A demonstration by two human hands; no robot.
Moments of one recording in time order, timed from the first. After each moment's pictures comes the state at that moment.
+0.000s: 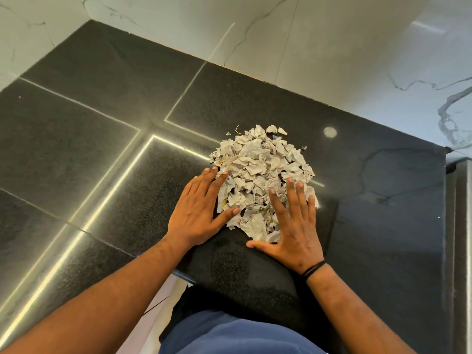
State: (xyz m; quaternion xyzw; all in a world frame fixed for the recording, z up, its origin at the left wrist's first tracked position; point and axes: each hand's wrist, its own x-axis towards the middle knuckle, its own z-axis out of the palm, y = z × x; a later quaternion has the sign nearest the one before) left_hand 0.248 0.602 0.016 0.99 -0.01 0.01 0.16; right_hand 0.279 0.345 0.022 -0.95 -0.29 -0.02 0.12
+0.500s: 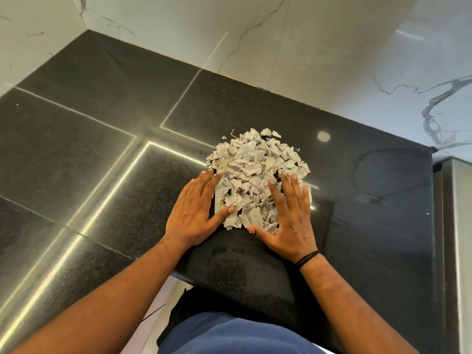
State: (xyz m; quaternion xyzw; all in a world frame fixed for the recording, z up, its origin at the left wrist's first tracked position) left_hand 0.246 0.603 0.016 0.98 -0.01 0.03 0.21; right_hand 0.291 0.354 0.026 -0.94 -0.27 -0.05 0.22
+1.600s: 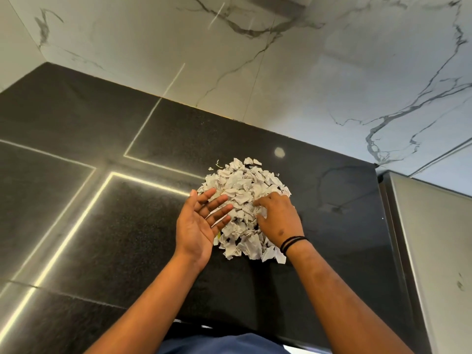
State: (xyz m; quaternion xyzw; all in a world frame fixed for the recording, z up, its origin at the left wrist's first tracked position) left_hand 0.272 0.593 0.097 0.37 0.27 -0.04 0.89; right_hand 0.331 0.408 0.093 -0.99 -0.08 0.08 0.12
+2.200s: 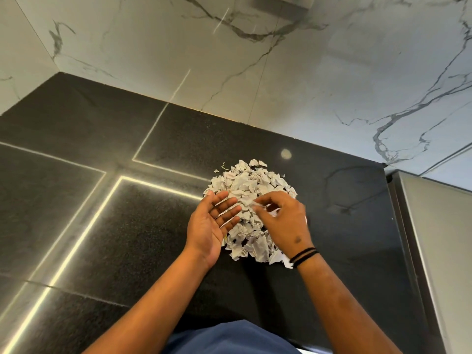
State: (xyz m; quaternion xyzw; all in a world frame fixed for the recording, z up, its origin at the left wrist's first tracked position) left_hand 0.278 0.590 0.103 0.39 0.27 -0.09 0.88; right_hand 0.306 0.426 0.126 -0.92 -0.06 -0.03 0.40
